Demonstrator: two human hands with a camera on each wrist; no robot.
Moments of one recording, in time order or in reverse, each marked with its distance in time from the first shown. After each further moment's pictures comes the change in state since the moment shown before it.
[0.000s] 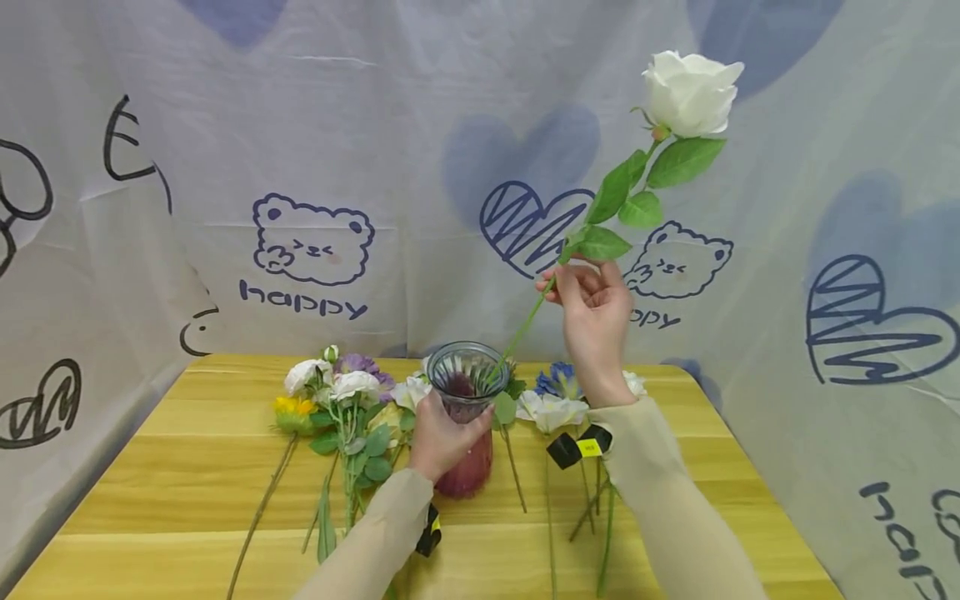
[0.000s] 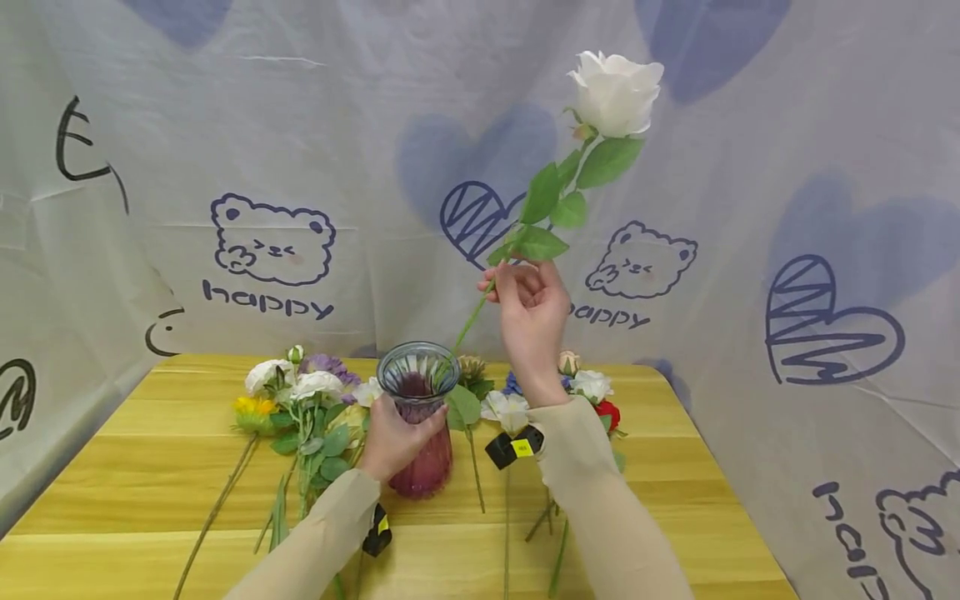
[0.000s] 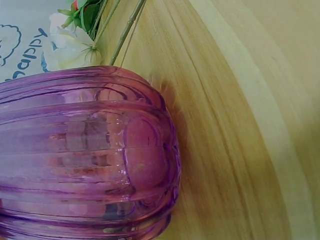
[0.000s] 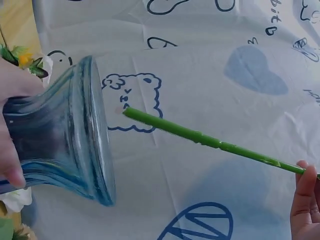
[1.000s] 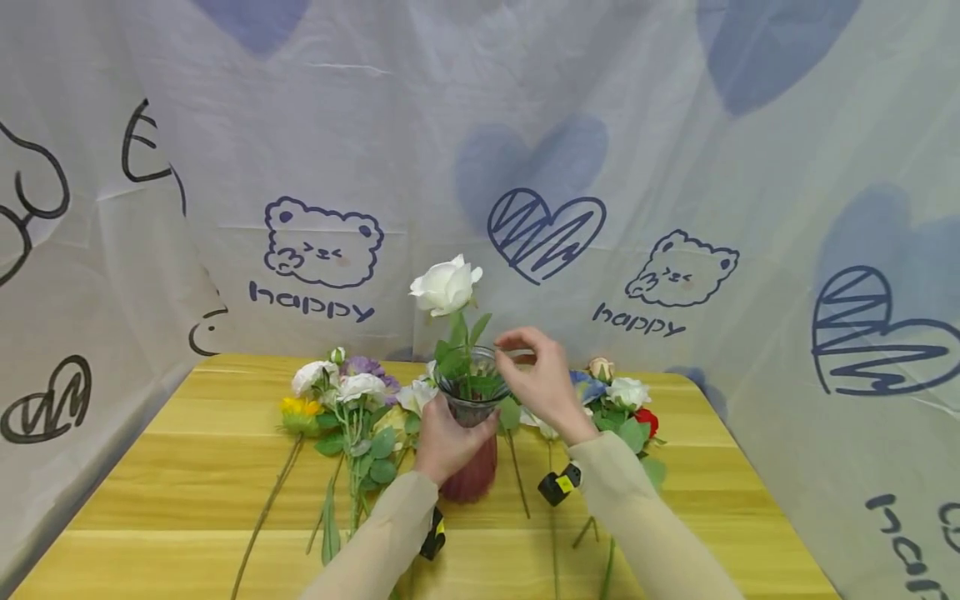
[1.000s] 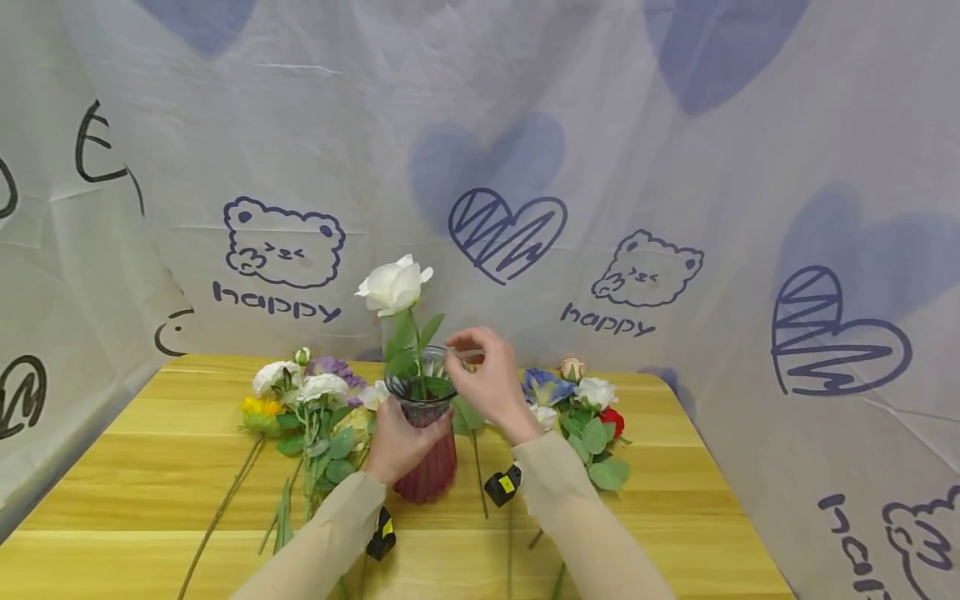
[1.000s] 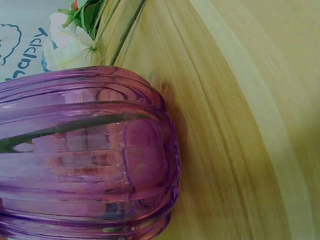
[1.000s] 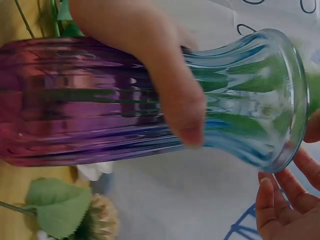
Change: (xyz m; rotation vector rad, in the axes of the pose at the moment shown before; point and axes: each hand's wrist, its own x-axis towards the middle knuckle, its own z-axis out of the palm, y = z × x) left_hand -0.002 0.001 -0.003 -0.031 -0.036 -0.006; right_hand -0.042 0.063 0.004 -0.493 -0.429 0.141
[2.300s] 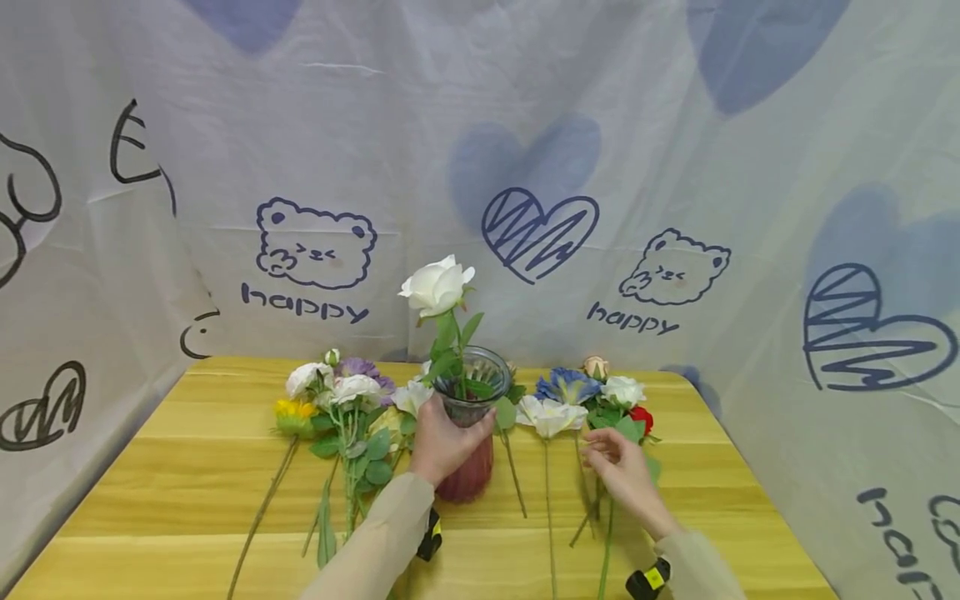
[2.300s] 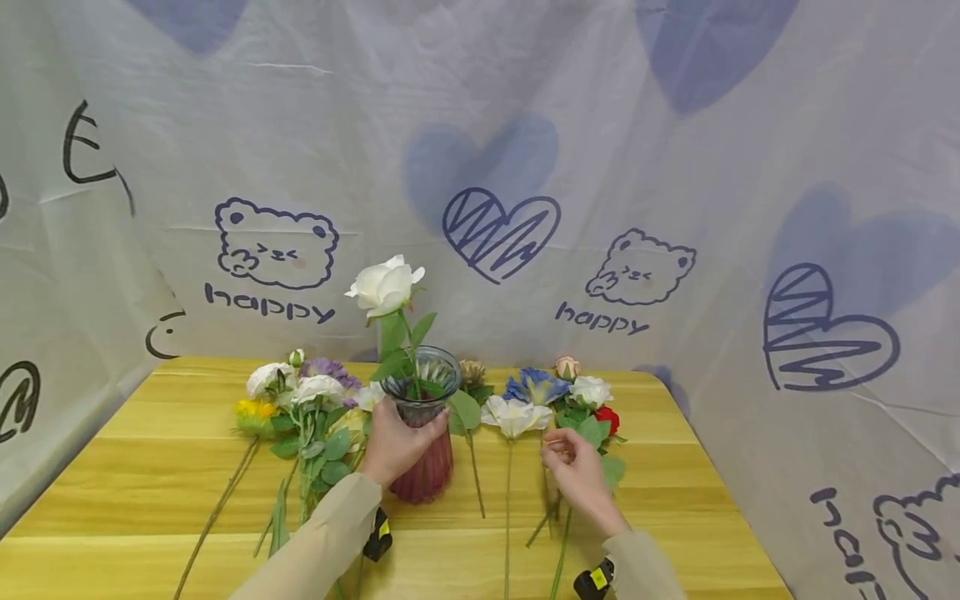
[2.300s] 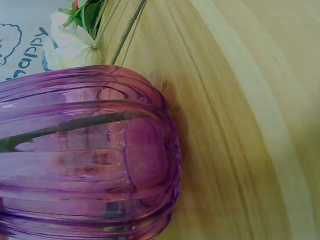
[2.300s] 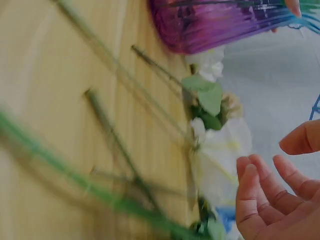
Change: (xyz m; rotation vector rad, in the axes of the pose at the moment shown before) left_hand 0.000 0.002 0.001 -0.012 -0.009 -0.021; right_hand -0.115 0.120 -0.058 -0.009 0.023 0.457
